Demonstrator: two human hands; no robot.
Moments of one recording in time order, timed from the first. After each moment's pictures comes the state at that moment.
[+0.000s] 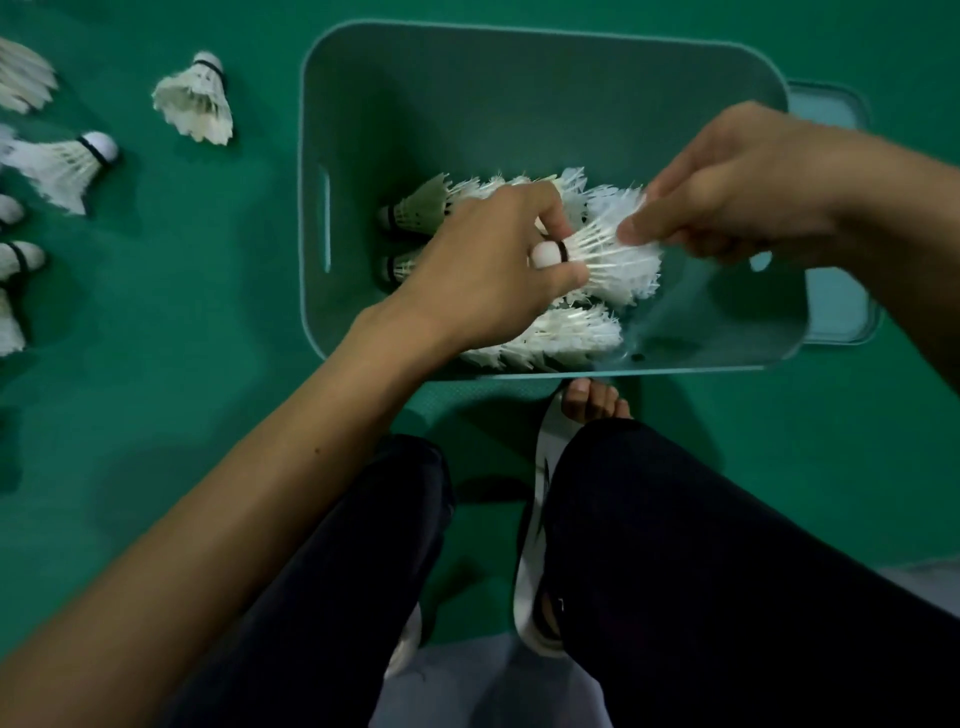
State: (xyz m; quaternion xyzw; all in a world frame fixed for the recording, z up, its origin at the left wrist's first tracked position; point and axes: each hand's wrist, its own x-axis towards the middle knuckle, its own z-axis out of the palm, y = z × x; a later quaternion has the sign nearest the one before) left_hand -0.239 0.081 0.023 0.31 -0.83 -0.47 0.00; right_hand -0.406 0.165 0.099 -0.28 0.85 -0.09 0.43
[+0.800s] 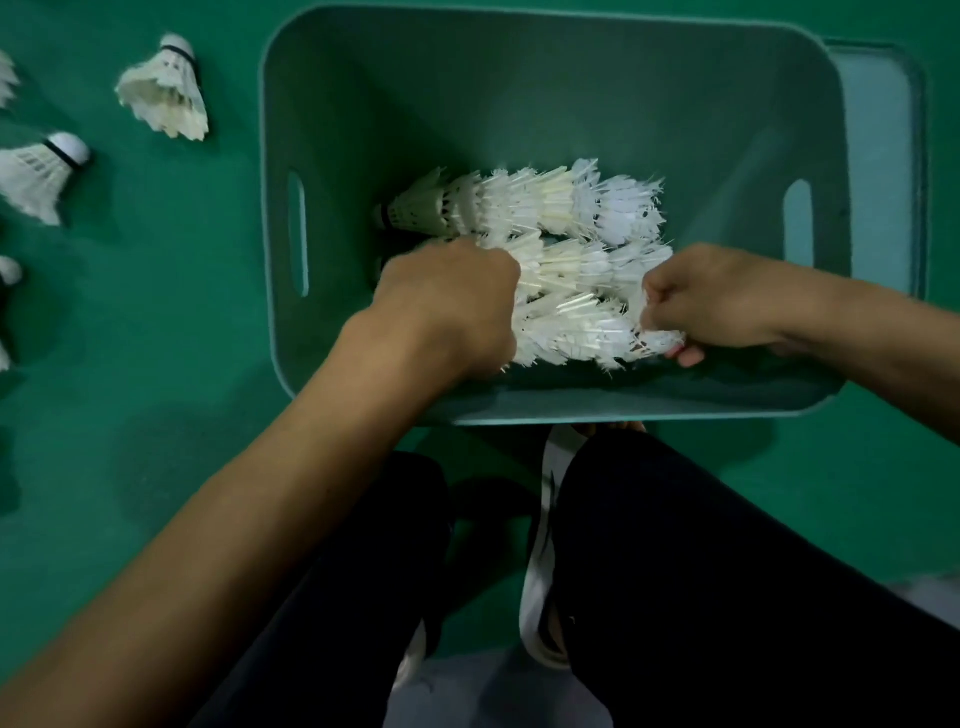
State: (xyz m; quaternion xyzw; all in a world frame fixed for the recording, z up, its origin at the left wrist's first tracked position) left_hand -0.248 0.065 0.005 0.28 -0.89 -0.22 -0.28; right_hand -0.419 0.193 0.012 -0.26 0.83 0.03 0.49
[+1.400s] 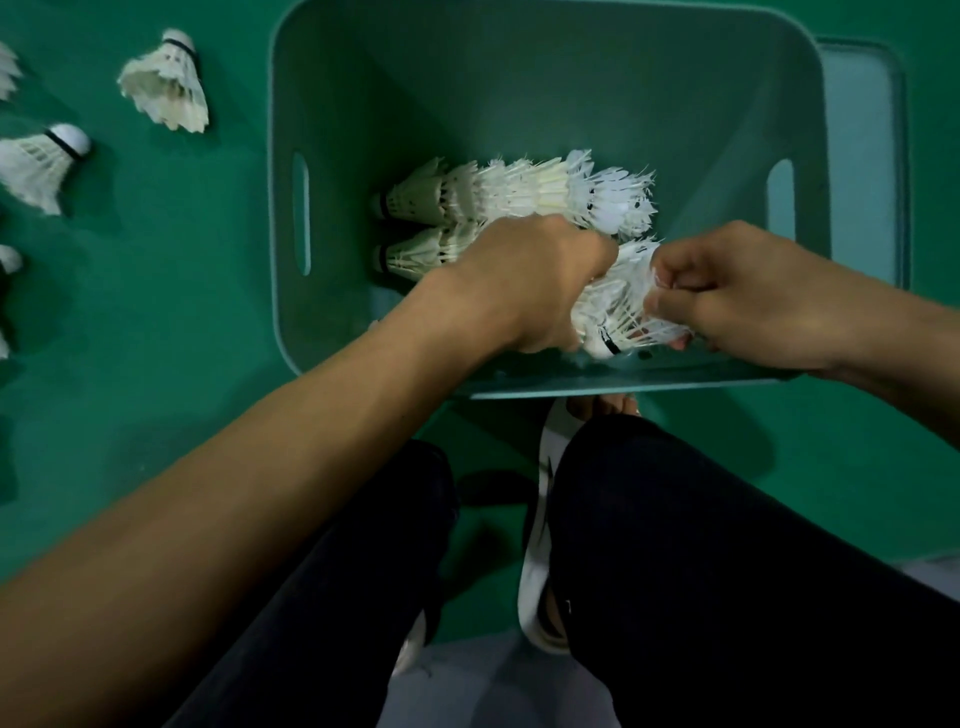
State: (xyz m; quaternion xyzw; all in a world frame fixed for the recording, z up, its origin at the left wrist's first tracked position) left_hand -0.279 0.085 -0.002 0.11 -0.94 -0.25 -0.18; right_hand -0.395 0.214 0.057 -0.36 0.83 -0.04 0.42
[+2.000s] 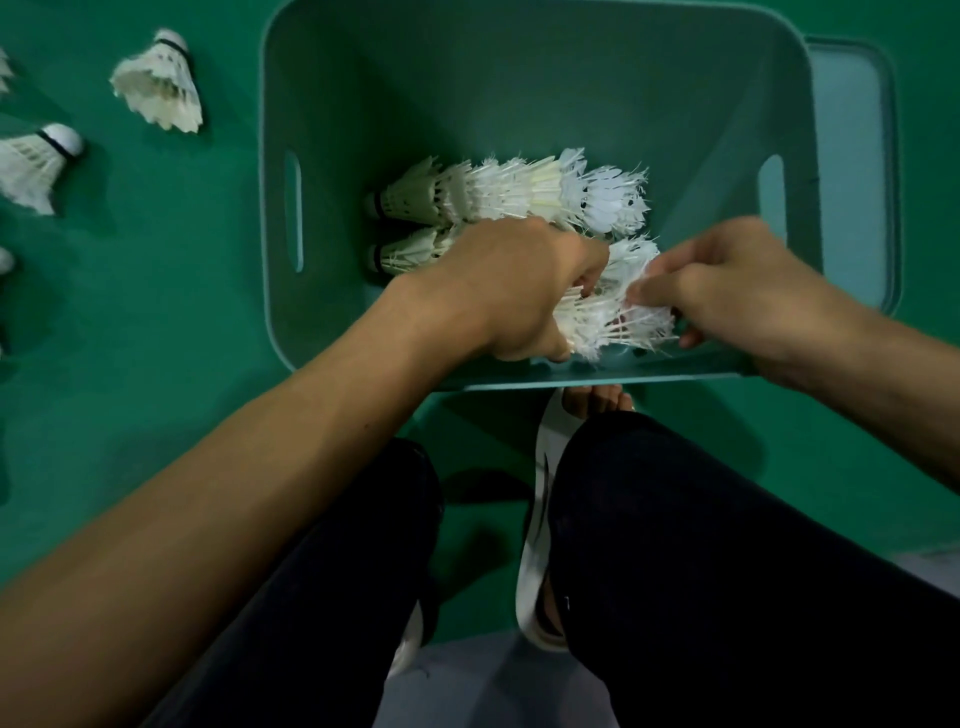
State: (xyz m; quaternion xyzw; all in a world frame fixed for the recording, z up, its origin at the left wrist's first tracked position) left_hand -0.268 0.082 0.005 0.10 -0.94 -0.28 -0.19; right_hand -0.387 0.216 0.041 -0.17 0.88 -0.19 0.41
